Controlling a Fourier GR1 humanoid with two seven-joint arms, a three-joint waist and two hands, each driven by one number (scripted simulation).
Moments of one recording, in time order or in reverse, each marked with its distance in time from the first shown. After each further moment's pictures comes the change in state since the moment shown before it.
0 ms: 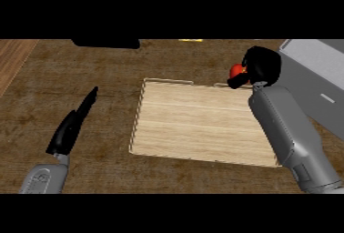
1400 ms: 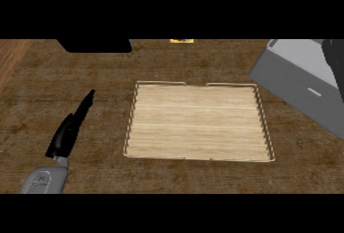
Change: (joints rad) left arm 0.017 -0.014 0.026 0.027 -0.012 0.029 -0.013; right arm -0.315 -0.308 -0.159 0.186 0.147 0.118 0.347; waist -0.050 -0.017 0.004
